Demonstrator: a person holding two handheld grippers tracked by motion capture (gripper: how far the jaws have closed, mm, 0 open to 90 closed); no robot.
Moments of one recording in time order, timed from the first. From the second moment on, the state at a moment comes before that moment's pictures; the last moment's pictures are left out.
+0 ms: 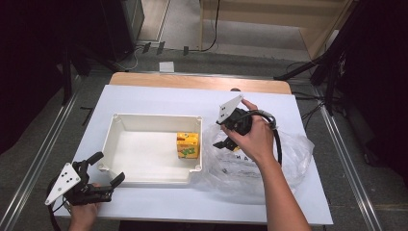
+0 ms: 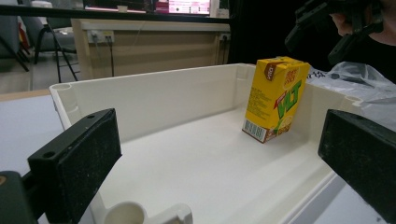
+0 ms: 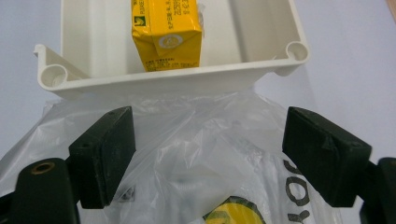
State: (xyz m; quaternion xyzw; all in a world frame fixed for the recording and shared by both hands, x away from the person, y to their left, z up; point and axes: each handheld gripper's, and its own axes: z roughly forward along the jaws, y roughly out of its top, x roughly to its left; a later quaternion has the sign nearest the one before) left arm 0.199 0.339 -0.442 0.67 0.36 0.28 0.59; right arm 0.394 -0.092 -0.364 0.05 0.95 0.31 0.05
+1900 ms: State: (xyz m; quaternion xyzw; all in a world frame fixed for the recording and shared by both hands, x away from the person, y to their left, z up) left arm 0.199 0.338 -0.442 0.67 0.36 0.28 0.58; right arm 0.374 -0.162 -0.387 0.11 0.93 0.35 0.06
